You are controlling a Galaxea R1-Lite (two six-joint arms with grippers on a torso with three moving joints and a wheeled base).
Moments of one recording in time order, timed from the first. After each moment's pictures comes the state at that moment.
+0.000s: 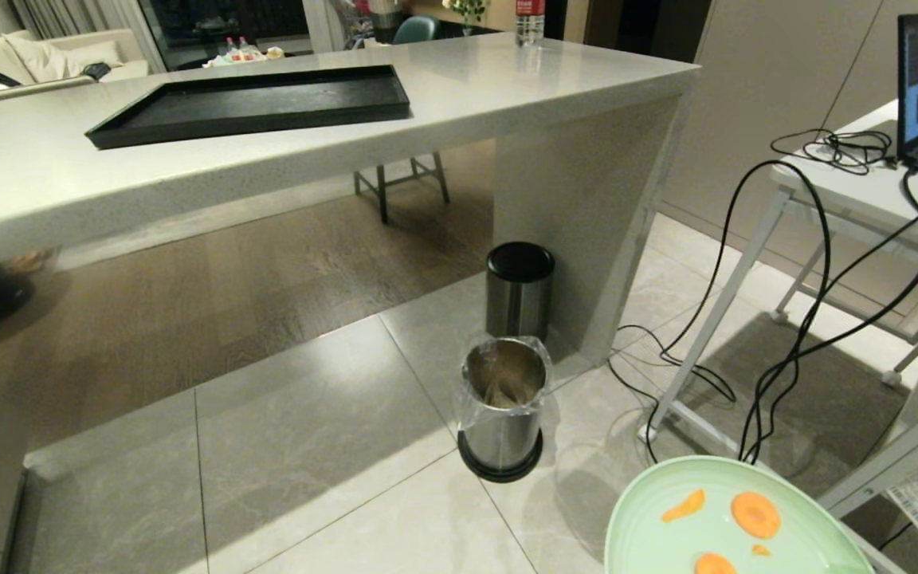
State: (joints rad) left arm 0.00 0.00 0.00 -0.01 0.02 -0.06; right arm 0.51 0.92 -0.48 0.43 0.00 0.76
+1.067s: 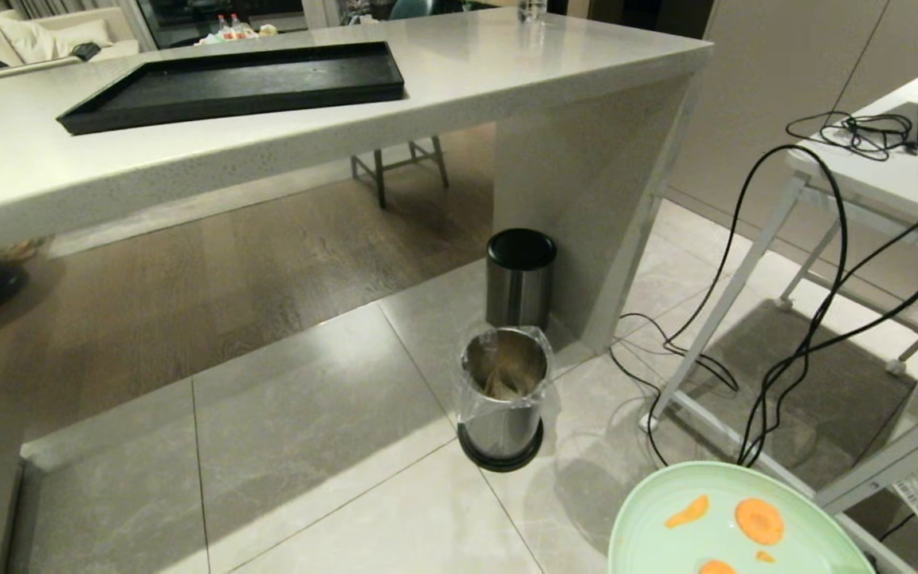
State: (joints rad) left arm 0.00 0.00 0.00 -0.01 0.02 -0.07; right arm 0.51 0.90 -0.46 0.42 0.00 0.76
